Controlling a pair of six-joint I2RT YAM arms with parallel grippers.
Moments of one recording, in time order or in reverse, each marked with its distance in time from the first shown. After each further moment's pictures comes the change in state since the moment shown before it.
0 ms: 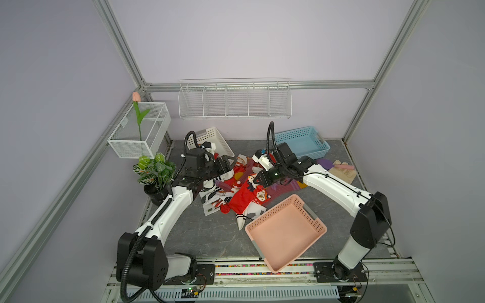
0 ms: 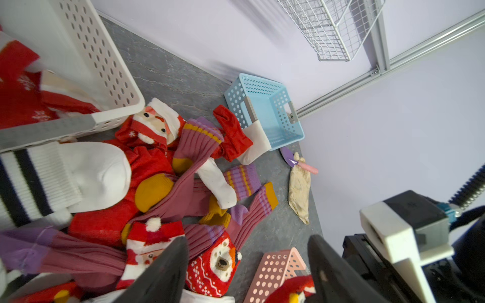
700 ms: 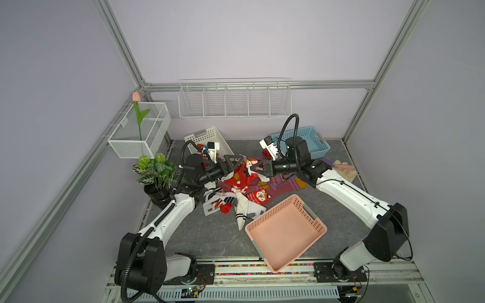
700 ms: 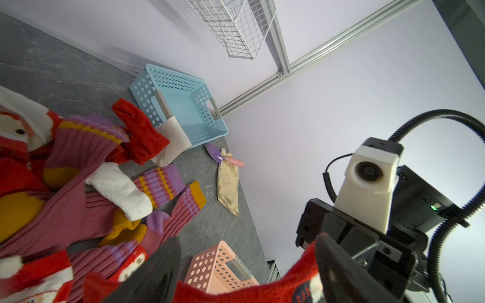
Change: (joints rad) left arm -0.028 -0.027 -0.151 0.472 0.233 -0.282; right arm -0.043 -0.138 -0.120 0.422 -0.224 0.305
